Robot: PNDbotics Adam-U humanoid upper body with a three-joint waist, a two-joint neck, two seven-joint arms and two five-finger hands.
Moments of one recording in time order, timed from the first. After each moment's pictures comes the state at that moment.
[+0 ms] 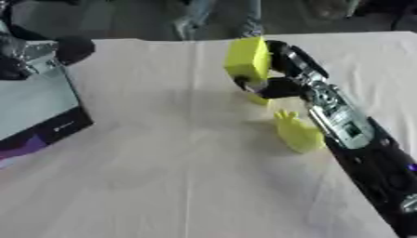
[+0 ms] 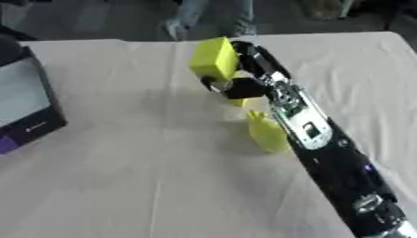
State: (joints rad) left arm -0.75 0.74 -0.36 -1.99 0.06 0.26 -0.29; right arm -0.55 -0.34 0.25 -1.50 0.05 0.06 0.06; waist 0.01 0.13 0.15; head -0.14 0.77
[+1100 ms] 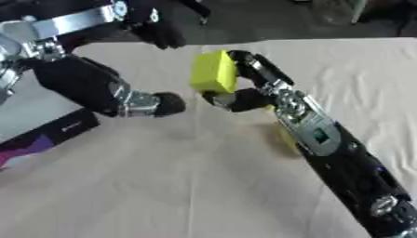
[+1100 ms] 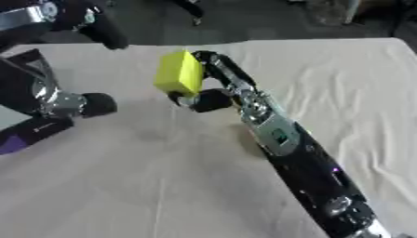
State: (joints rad) left arm -0.88 0.62 -0.50 -1.96 -0.14 0.37 -0.56; right arm -0.59 -0.26 0.32 -1.48 0.14 0.04 0.08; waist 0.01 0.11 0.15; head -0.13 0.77
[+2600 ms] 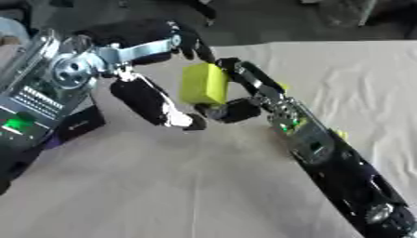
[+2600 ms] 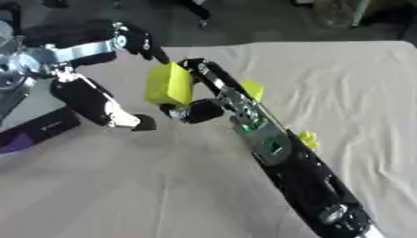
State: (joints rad) left arm -0.93 0.48 -0.60 -1.79 -0.48 0.26 -0.65; right arm -0.59 -0.23 0.38 -1.49 0.22 0.00 0.08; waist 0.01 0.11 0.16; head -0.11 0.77
